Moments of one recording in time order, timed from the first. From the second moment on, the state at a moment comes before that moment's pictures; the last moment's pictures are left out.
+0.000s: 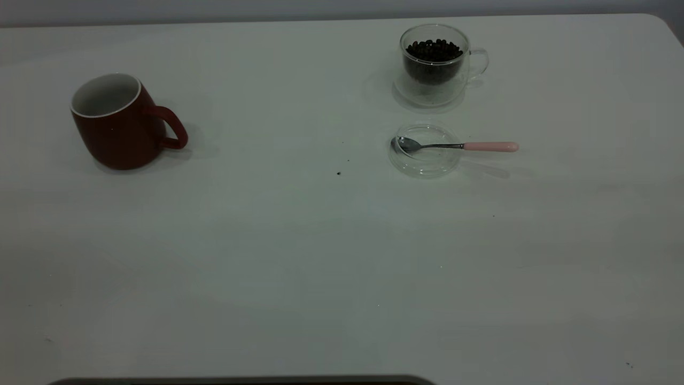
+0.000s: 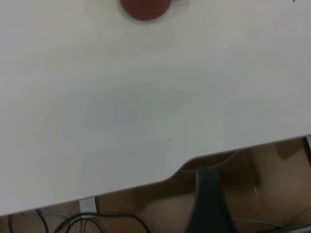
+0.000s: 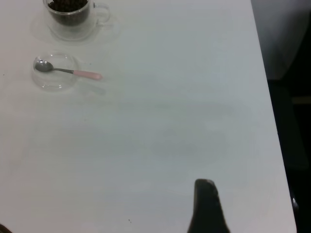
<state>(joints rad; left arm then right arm) -0.16 0.14 -0.49 -0.03 1.13 0.03 0.02 0.03 -0.47 -0.02 1.12 -0.03</state>
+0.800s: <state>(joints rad) -0.16 0.25 -0.58 -0.05 1.11 -0.01 0.02 0.03 -0.47 -0.02 1.12 -0.03</state>
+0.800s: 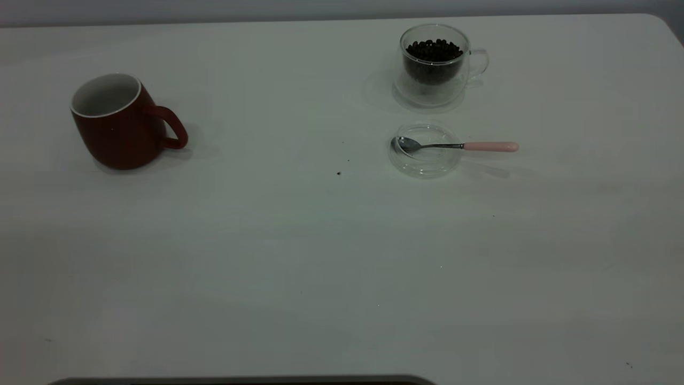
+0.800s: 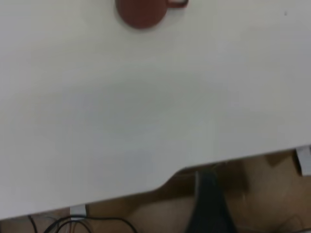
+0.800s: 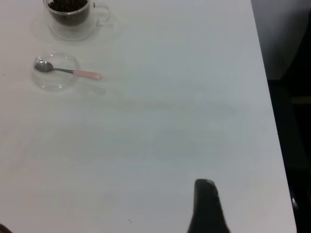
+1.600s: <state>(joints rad) -0.16 1.38 -1.18 0.06 0.98 0.27 0.02 0.03 -0.47 -0.02 1.12 -0.03</state>
